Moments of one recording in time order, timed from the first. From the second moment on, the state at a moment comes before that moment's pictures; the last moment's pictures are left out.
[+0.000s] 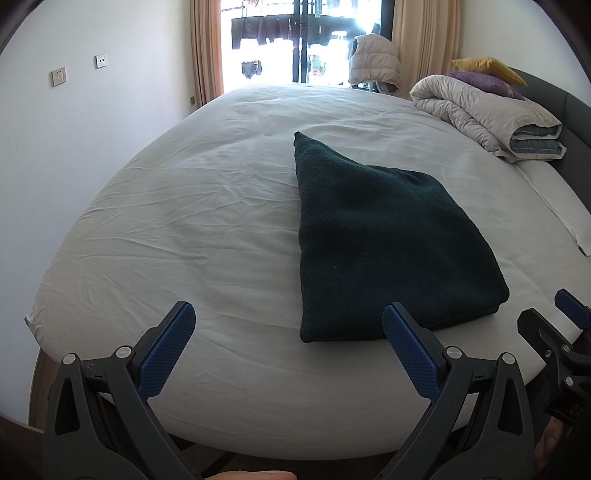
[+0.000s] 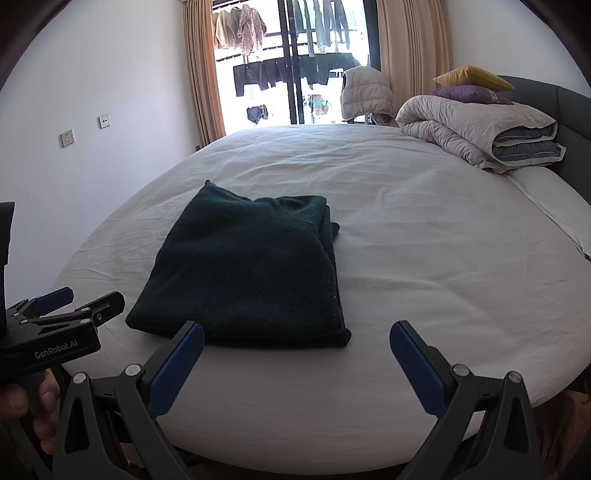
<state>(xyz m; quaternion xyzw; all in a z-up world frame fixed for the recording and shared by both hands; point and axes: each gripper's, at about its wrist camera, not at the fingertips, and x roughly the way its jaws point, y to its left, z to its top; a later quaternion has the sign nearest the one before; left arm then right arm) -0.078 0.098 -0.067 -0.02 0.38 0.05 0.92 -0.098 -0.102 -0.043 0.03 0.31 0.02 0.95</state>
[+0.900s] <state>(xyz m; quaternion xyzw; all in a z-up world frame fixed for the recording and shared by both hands) -0.077 0.097 -0.071 -0.02 0.39 0.05 0.92 -0.099 -0.101 -0.046 0.04 0.32 0.02 0.95</state>
